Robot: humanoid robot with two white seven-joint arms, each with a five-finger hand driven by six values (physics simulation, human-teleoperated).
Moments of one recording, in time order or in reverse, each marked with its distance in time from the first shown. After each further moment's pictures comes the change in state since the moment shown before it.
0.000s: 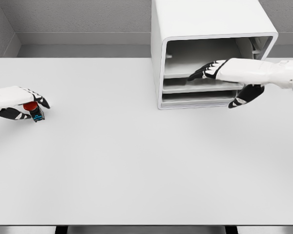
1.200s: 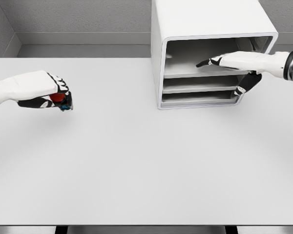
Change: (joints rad) left arm 0.008 0.029 0.032 -0.364 0.146 -0.001 -0.006; right arm -0.023 0.125 0.006 0.224 0.055 0.107 0.032
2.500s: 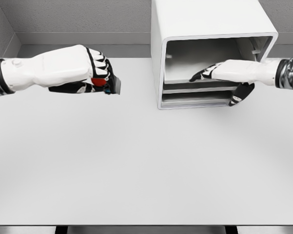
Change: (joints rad) left arm -0.115 -0.132 0.009 -0.219 0.133 0.002 0.008; right arm 0.028 -0.011 0.004 -0.083 0.107 -0.064 0.001
